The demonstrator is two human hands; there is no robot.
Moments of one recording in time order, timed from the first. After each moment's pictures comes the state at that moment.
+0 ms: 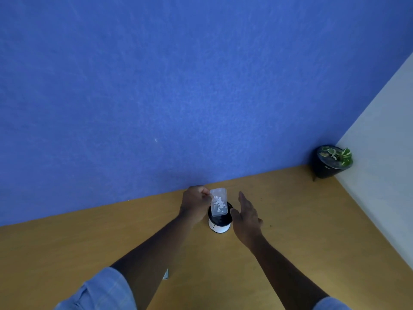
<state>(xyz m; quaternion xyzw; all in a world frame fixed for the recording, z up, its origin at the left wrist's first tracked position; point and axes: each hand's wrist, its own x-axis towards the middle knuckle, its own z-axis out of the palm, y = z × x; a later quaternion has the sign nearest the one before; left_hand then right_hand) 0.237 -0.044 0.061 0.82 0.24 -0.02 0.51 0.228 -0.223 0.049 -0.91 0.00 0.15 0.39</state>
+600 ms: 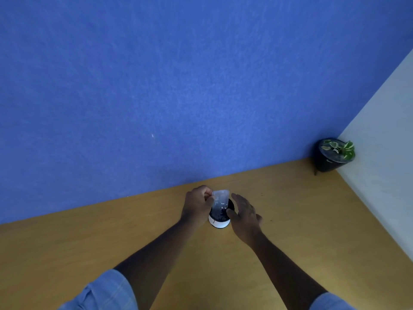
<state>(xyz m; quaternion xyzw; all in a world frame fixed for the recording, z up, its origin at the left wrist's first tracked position) 0.227 -0.051 0.039 0.87 0.16 0.03 0.46 0.229 -0.227 0.034 -0.92 -0.03 0.17 0.36</state>
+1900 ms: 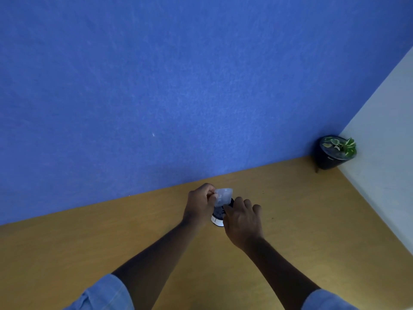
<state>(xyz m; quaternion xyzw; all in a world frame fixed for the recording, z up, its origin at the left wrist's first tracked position) 0.221 -0.054 0.033 0.87 0.11 0.07 0.47 0.207 -0.219 0.034 -0.97 -0.21 -0.07 0.05</state>
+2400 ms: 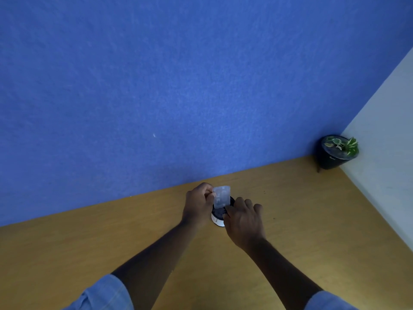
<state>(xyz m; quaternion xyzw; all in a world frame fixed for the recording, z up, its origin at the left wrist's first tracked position) 0.219 -0.051 0.044 0.87 0.15 0.06 0.46 0.209 -0.220 0.035 -0.98 -0.21 -0.04 0.05</state>
